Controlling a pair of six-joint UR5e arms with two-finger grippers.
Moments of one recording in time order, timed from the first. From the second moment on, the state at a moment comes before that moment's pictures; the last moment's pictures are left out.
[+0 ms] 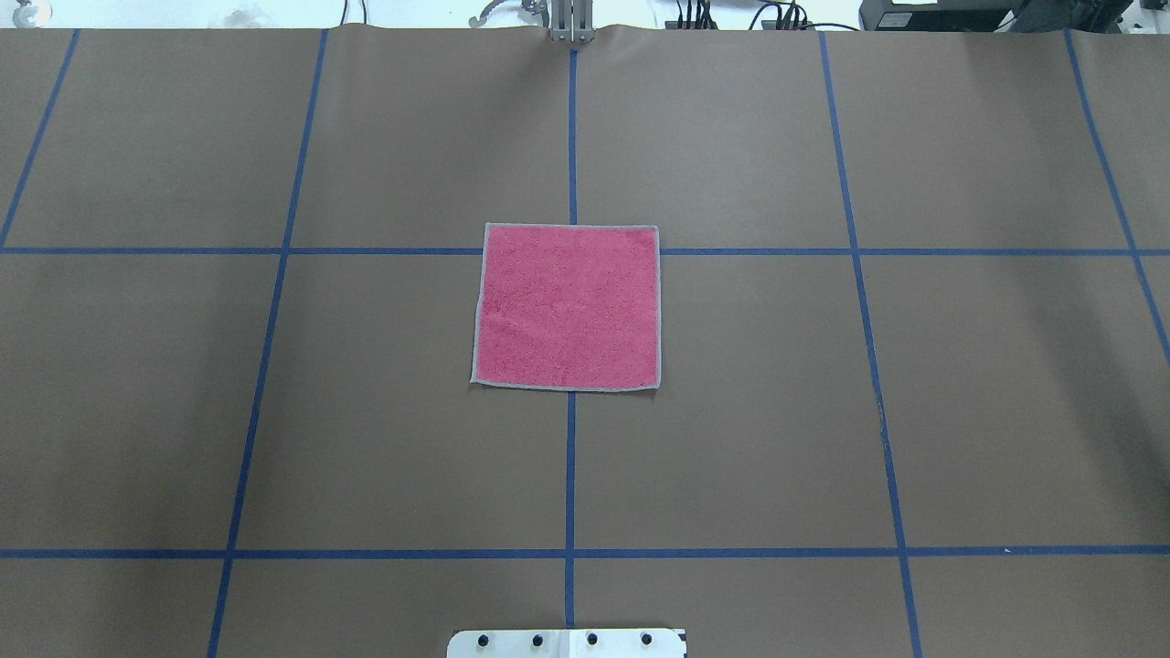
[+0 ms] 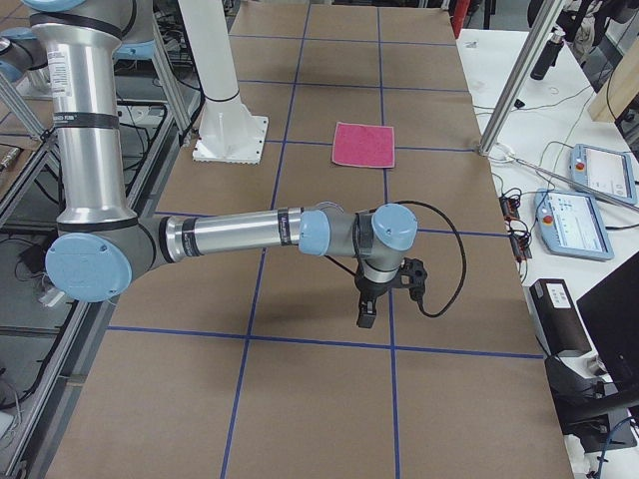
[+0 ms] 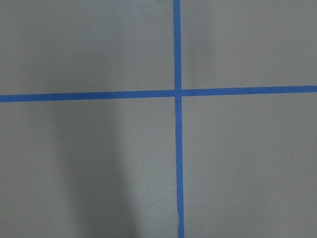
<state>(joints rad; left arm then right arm) -1.52 -1.49 -1.69 -1.46 -2.37 -0.07 1.50 -1.53 1.68 -1.76 2.31 0.07</state>
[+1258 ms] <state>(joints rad) -1.51 -1.48 -1.74 -1.46 -2.37 -0.07 1.47 -1.55 1.70 -1.73 2.33 0.08</state>
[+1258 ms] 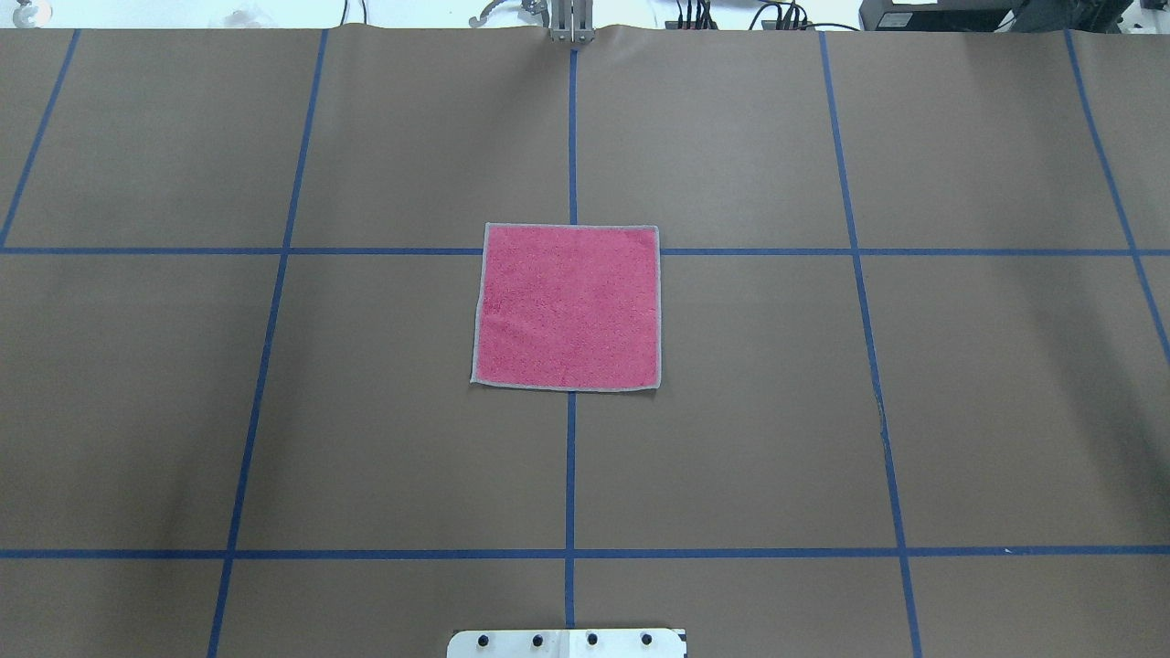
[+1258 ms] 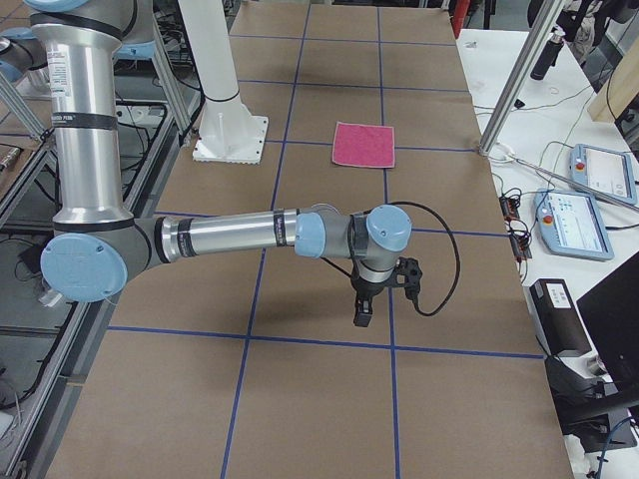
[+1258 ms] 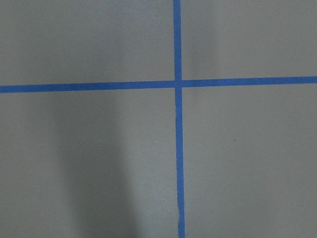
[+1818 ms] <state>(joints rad) -1.51 -1.49 -1.74 -1.50 -2.45 -0.09 1.35 -1.55 1.79 -1.67 2.46 0.30</state>
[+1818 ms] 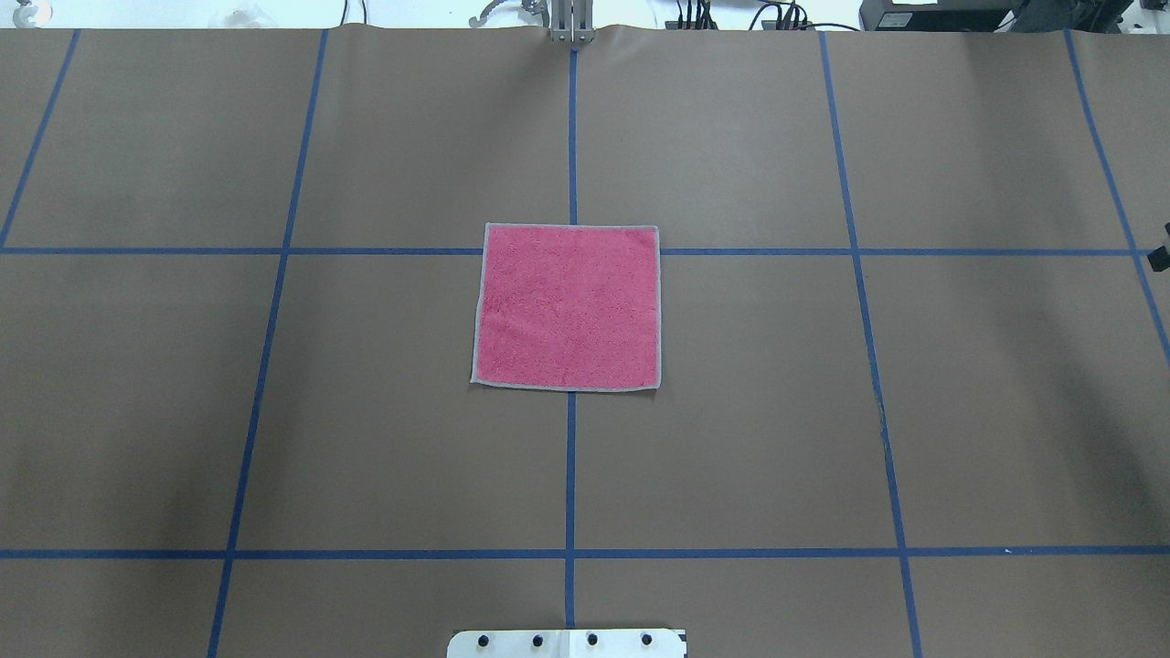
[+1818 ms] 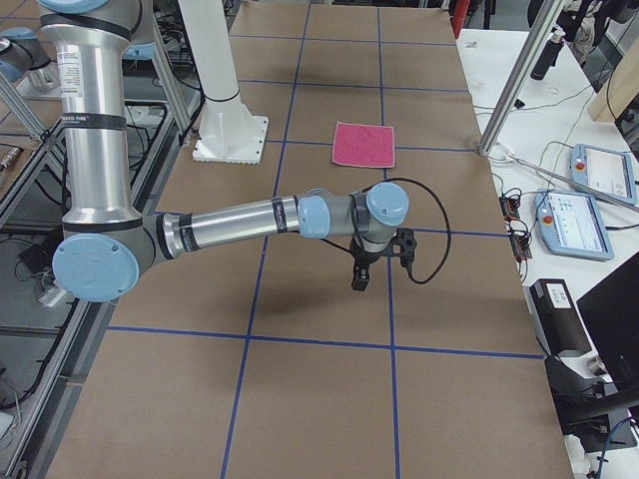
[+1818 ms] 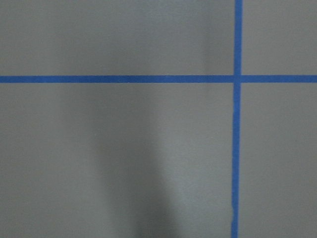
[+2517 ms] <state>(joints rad) -1.39 -1.53 -1.75 -1.85 -2.51 -0.65 0.95 -1.44 1.84 -1.20 2.31 1.32</state>
